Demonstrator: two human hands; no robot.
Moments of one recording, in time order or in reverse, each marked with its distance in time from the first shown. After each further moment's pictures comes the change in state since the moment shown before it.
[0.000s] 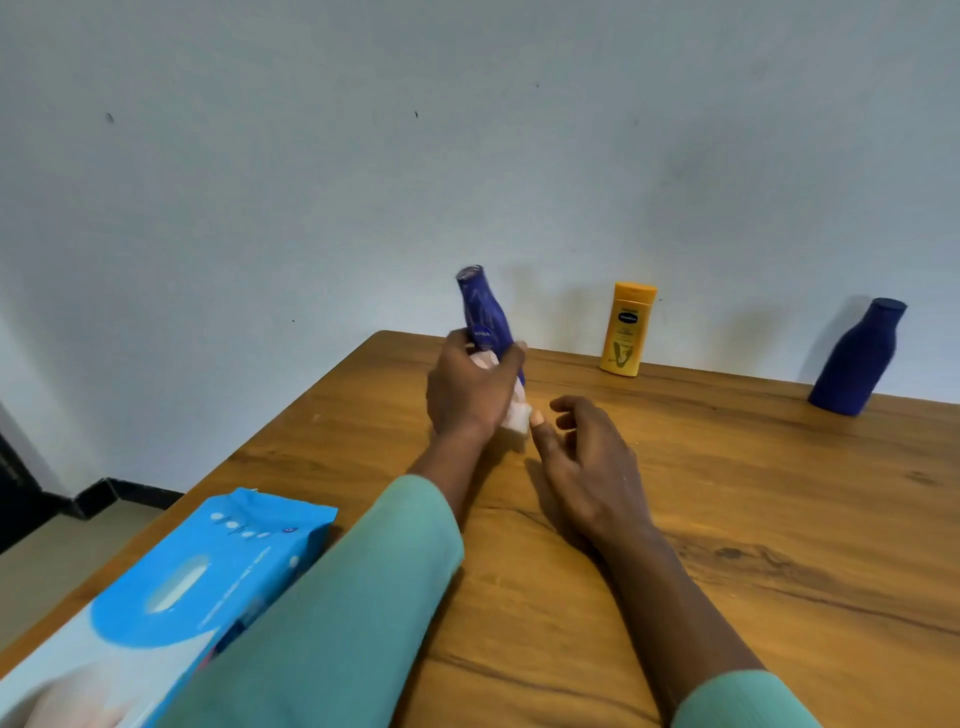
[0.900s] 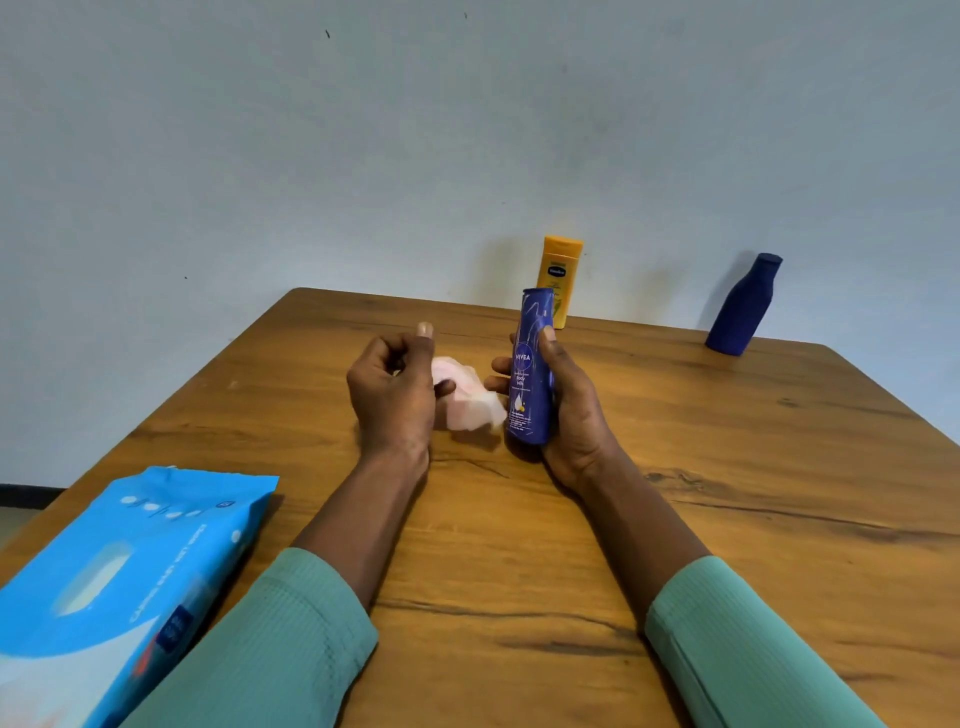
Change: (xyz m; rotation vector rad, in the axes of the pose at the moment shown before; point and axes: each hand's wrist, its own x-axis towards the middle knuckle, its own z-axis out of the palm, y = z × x) left_hand -0.061 -0.002 -0.035 -0.652 -0.030 -0.277; right_hand -0.001 0.004 -0.012 1.069 0.006 0.234
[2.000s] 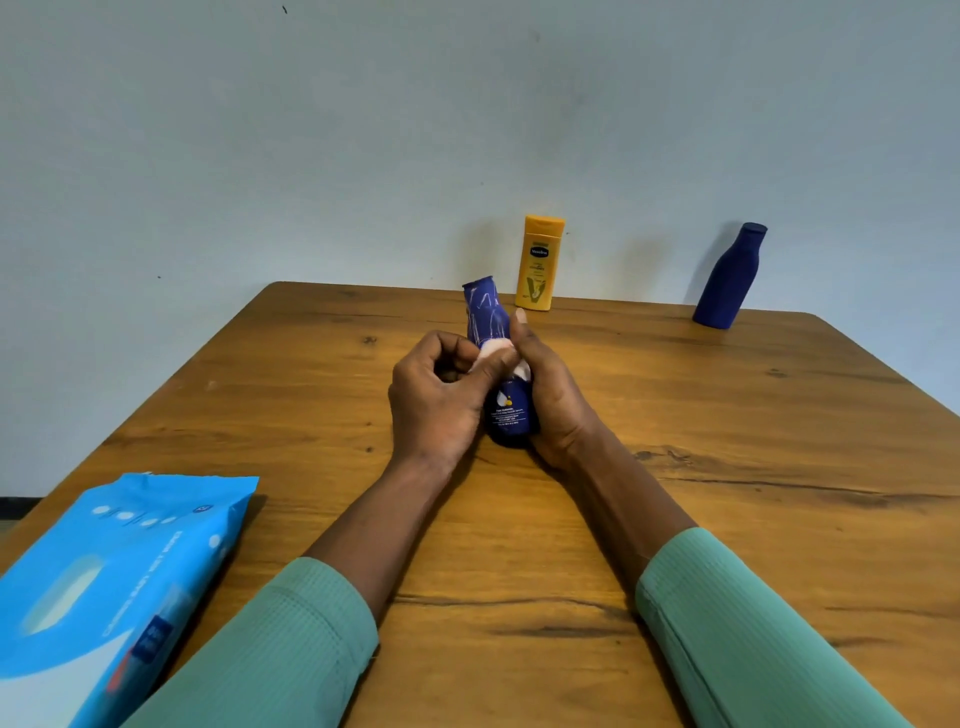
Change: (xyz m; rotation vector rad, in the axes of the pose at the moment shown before) left_hand -0.019 -0.019 0.011 0.256 -0.357 0.202; right_hand -0.004 -0.006 0.009 -0.020 -0.156 0.061
